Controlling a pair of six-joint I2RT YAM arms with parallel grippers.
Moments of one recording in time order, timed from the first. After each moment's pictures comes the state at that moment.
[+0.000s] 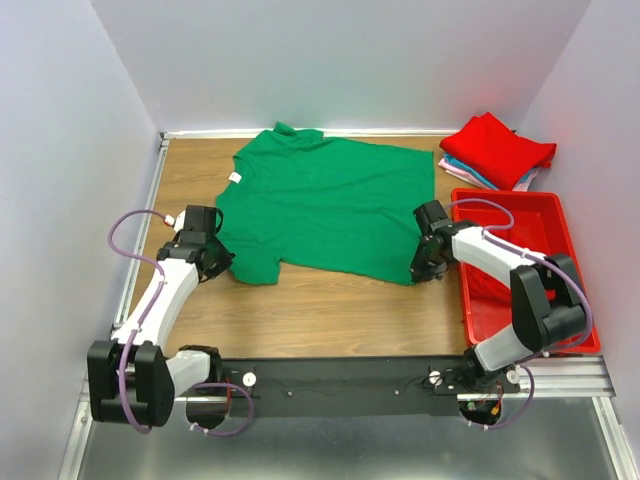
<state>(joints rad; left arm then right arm) -0.08 1.15 0.75 -0.61 -0.11 -0.77 0.34 1.56 0.87 -0.61 0.08 0.74</state>
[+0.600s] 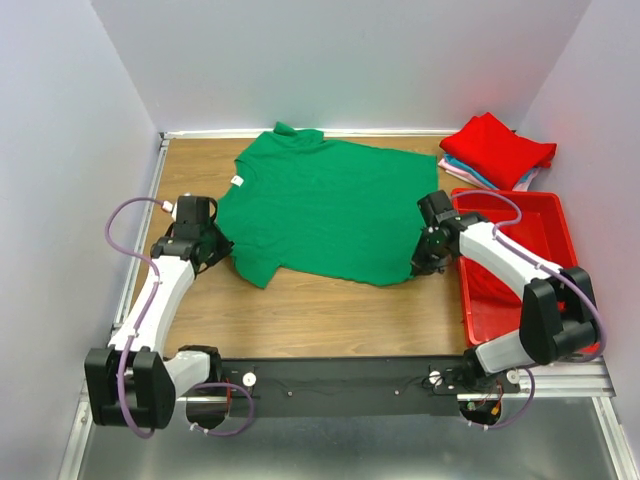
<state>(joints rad) -0.06 1.09 0.81 -0.62 -0.04 -0.73 0.34 1.45 0.92 -0.77 0.01 0.76</state>
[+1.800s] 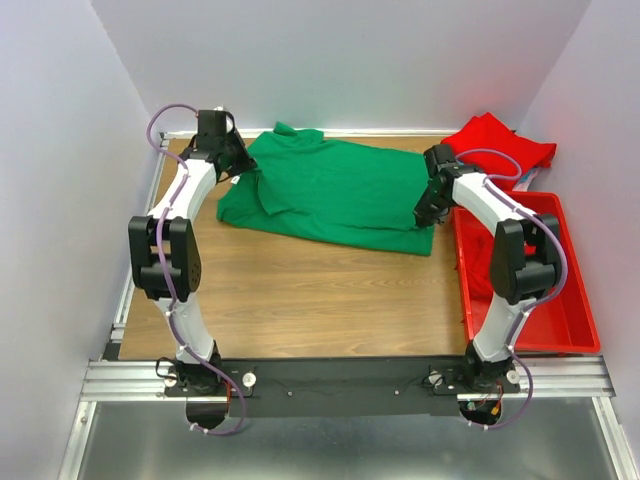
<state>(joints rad) -0.06 1.87 1.57 -0.39 0.18 -0.55 0.20 1.86 1.41 -0.78 0.09 0.74</state>
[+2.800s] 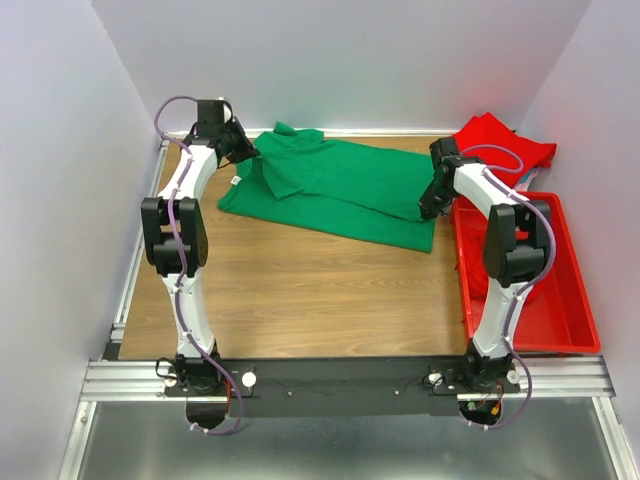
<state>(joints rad) -0.02 2.13 1.87 -0.41 0.31 -0.55 0.13 2.00 1.55 -0.79 0.10 0.74</state>
